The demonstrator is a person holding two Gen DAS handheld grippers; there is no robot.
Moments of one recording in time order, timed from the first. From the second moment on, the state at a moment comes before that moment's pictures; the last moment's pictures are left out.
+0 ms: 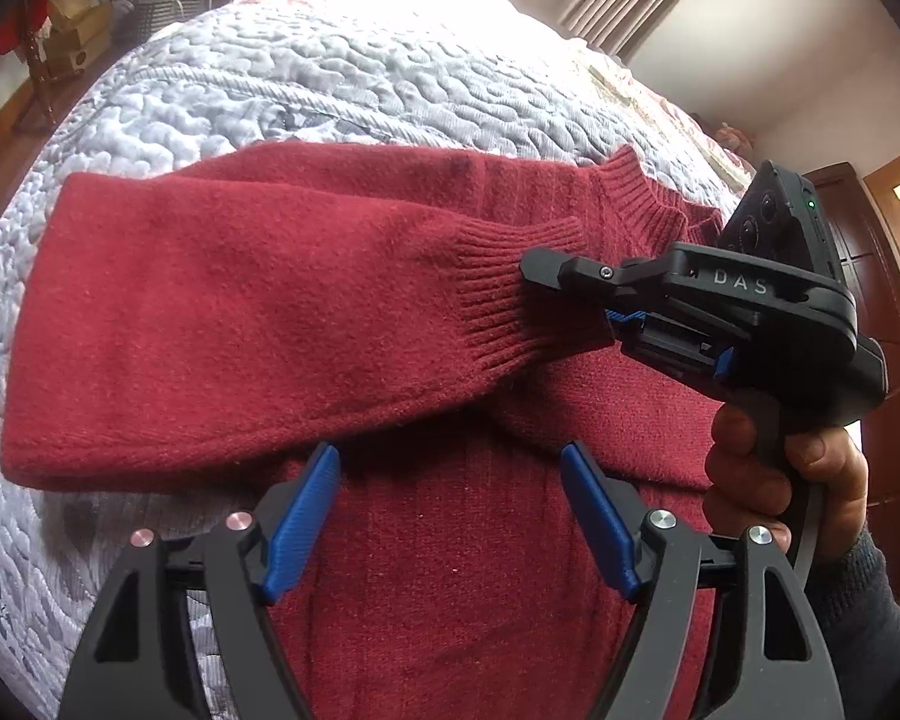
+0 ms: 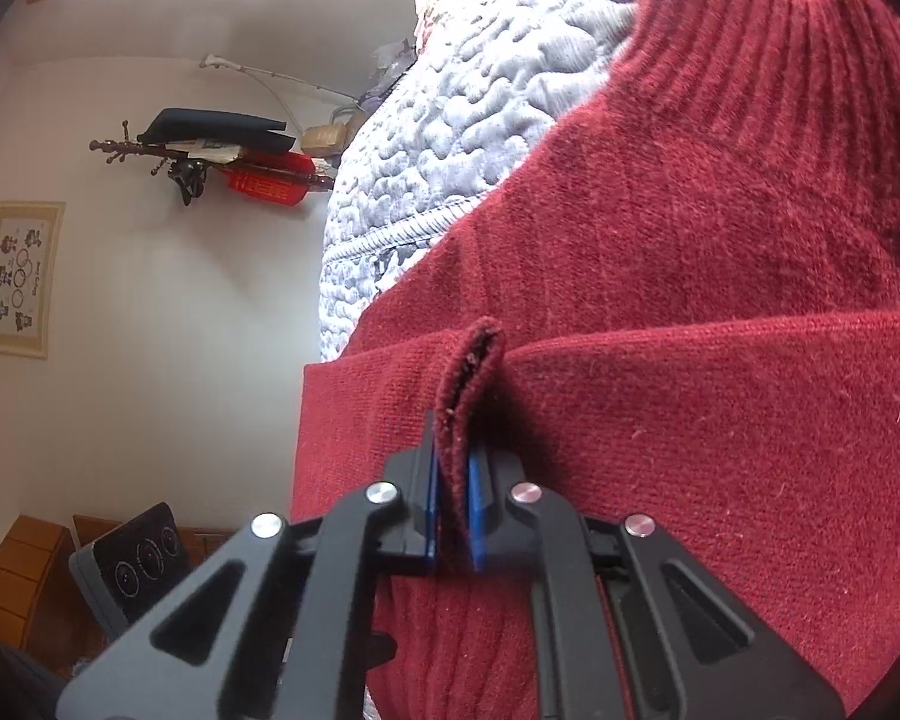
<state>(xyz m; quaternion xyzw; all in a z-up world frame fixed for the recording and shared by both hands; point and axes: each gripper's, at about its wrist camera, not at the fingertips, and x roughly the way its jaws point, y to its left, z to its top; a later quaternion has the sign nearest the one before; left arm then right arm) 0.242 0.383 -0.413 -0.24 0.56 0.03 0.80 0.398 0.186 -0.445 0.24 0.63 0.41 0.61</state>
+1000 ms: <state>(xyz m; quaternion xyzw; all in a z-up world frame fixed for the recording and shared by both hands) 0.185 0.414 -0.374 -0.24 0.57 0.09 0.78 0.406 0.145 -0.365 0.25 0.59 0.39 0.66</state>
